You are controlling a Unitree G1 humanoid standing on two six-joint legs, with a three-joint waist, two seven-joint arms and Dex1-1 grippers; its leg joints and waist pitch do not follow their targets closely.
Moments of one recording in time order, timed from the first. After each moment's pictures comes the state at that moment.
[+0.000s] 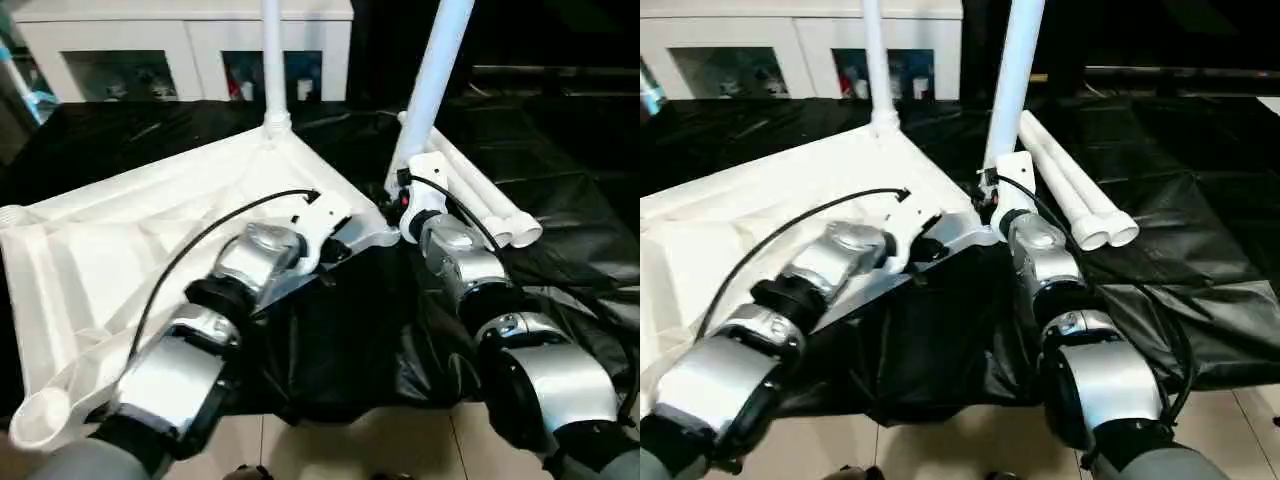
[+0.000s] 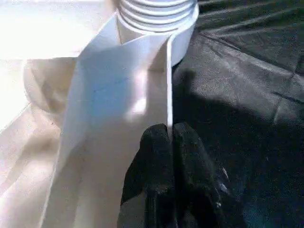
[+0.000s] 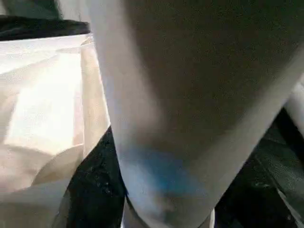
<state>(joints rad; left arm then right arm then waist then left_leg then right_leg) -0.94 0.11 -0.25 0.98 0.07 0.30 -0.74 -0.93 -0.11 -0.07 1.14 0.06 -0.04 0.33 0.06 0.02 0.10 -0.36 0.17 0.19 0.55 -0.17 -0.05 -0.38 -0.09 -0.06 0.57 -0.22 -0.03</state>
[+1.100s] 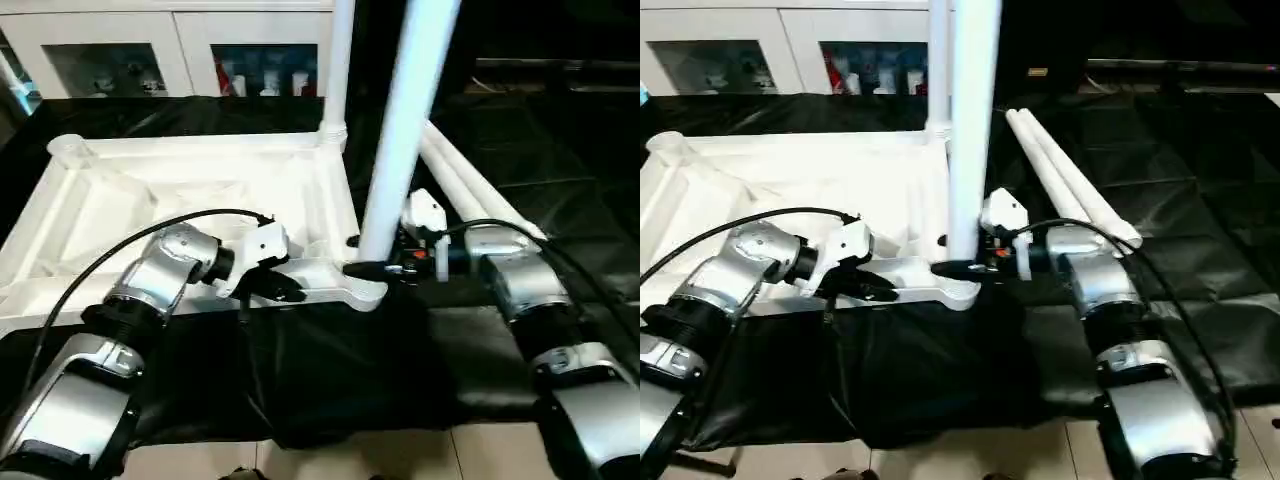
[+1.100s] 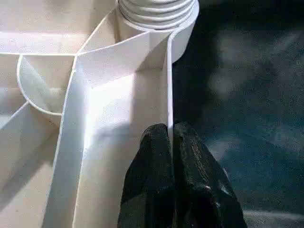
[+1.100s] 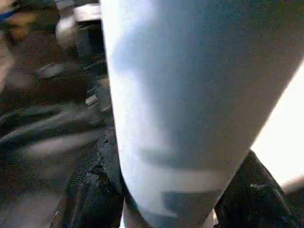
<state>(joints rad) -0.76 0.44 -0.32 0.73 0.04 0.05 -1.29 -0.74 -0.26 0.09 0.81 0.09 -0.04 1.21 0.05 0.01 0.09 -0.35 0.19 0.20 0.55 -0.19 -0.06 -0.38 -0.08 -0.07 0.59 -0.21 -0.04</state>
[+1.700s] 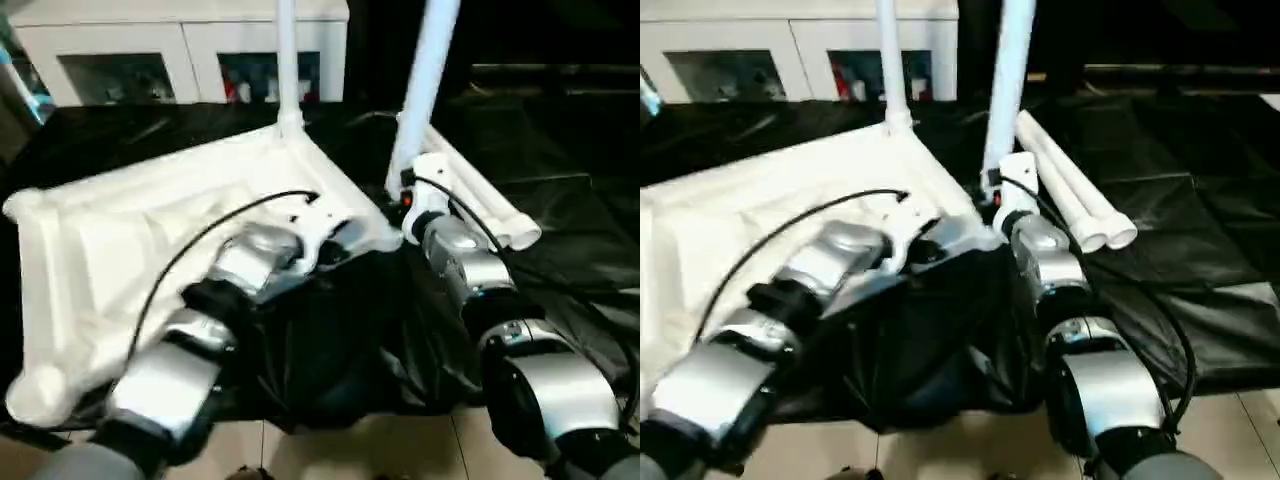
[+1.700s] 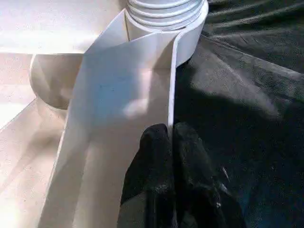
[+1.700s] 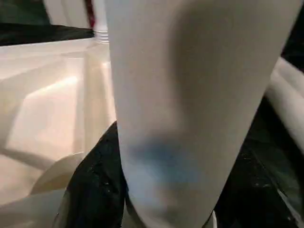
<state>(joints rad) -0.94 0.07 -0.25 0.94 0.10 0.34 -0.67 -0.90 -0.10 -0.07 1.08 0.08 0.00 0.20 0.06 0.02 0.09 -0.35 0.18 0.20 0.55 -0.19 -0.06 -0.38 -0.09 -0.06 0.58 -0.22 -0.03</state>
